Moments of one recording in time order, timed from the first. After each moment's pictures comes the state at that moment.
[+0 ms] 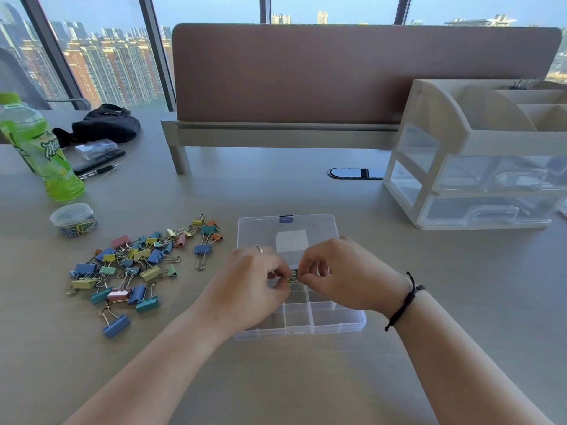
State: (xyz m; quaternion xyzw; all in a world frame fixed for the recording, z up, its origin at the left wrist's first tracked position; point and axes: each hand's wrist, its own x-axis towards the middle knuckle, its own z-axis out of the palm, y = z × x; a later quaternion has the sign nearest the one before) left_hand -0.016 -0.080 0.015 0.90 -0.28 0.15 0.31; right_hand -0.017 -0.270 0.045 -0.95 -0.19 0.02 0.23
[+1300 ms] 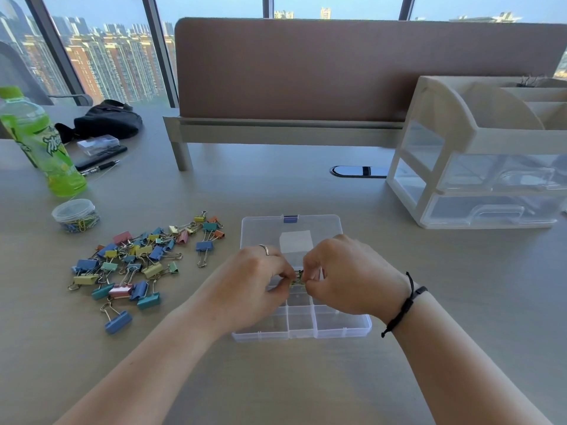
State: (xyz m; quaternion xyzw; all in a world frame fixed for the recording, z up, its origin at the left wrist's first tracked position) left_hand -0.013 -0.072 0.016 0.90 -0.34 0.12 0.27; right_hand -0.029 -0.259 0.062 -0.98 -0.17 0.04 0.14
